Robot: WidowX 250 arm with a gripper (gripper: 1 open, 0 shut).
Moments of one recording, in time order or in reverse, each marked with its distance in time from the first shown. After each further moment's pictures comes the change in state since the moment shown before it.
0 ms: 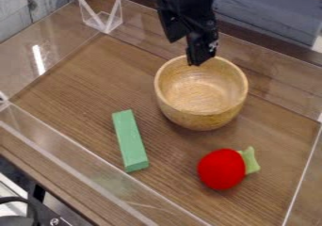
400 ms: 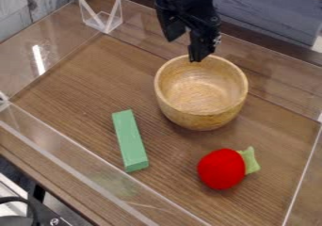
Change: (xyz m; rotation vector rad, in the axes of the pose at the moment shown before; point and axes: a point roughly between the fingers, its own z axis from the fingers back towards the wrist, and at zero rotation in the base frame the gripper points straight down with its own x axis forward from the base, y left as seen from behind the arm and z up) arm 0.007 0.010 -0.013 0.022 0.031 0.119
